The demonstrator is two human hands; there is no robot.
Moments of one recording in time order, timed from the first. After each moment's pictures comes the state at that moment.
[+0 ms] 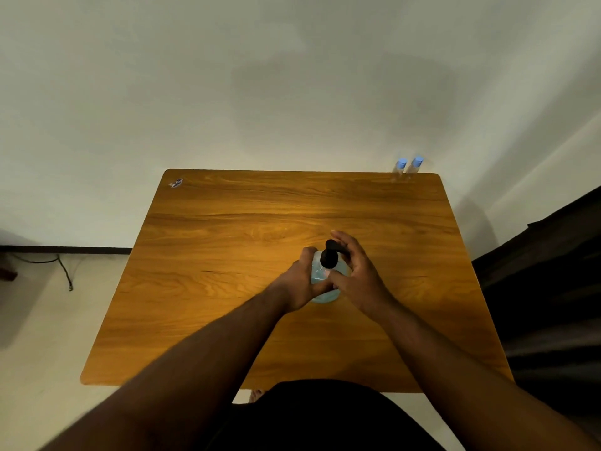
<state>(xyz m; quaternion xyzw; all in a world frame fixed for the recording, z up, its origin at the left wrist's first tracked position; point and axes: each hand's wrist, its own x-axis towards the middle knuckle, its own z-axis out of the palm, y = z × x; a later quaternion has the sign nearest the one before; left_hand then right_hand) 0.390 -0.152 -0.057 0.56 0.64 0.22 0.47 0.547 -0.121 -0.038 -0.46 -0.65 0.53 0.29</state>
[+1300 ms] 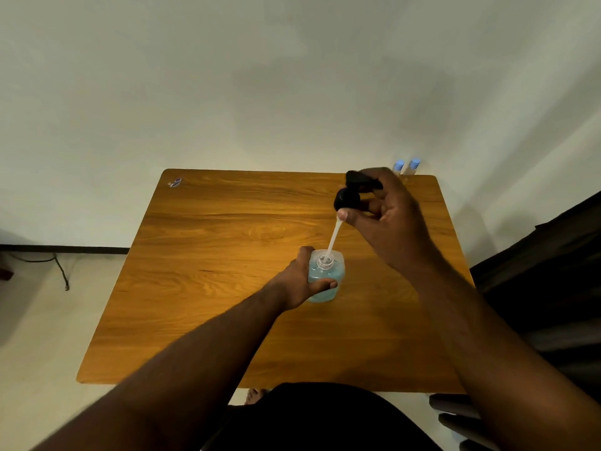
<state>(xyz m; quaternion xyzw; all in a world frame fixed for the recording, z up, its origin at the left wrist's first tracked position) 0.391 -0.151 -0.057 0.55 0.63 0.25 0.49 0.553 -0.100 0.097 -0.40 -0.74 0.39 0.38</state>
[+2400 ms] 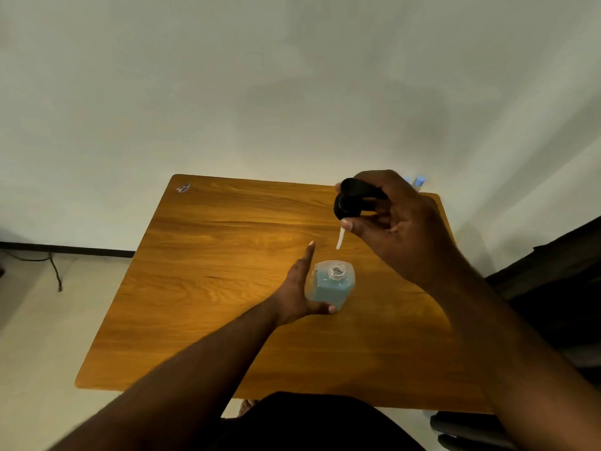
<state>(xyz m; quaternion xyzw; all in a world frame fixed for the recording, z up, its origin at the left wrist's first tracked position) 0.369 -0.166 -0.073 0.56 0.62 0.27 0.47 0.537 -0.119 0.142 -0.28 -0.84 0.30 0.36</state>
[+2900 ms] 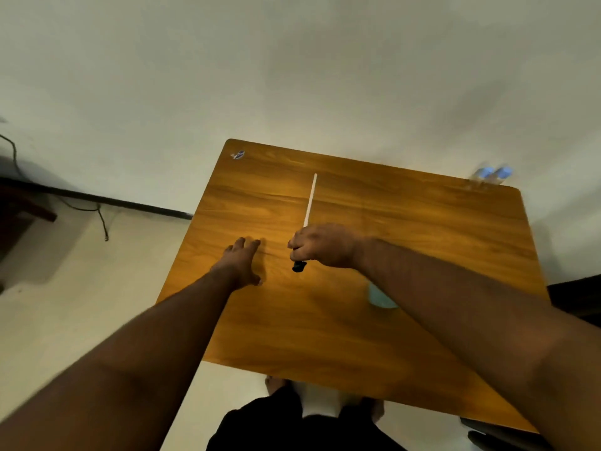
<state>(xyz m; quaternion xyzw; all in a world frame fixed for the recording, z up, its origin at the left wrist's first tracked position) 0.149 -0.210 -0.107 0.48 0.80 -0.05 0.34 0.336 -0.084 -0.026 0.02 -0.99 0.01 -0.14</state>
